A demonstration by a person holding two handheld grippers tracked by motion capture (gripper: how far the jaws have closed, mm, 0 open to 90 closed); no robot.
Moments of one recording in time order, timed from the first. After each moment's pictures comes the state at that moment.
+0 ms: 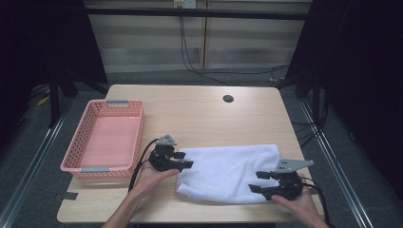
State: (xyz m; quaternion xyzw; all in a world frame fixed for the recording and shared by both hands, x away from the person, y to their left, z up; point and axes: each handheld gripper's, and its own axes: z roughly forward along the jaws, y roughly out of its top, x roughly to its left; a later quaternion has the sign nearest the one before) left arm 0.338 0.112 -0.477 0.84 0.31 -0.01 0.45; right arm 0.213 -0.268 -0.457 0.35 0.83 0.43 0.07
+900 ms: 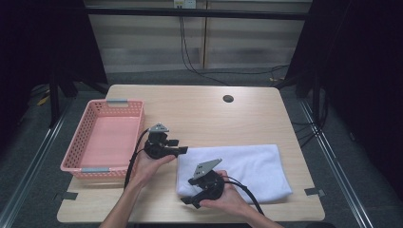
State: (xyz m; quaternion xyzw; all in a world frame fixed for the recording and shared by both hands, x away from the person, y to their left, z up) left arm 0.366 0.127 -0.474 0.81 0.36 0.02 0.46; right arm 0.252 -0.080 -0.497 0.23 0.89 0.40 -0.02
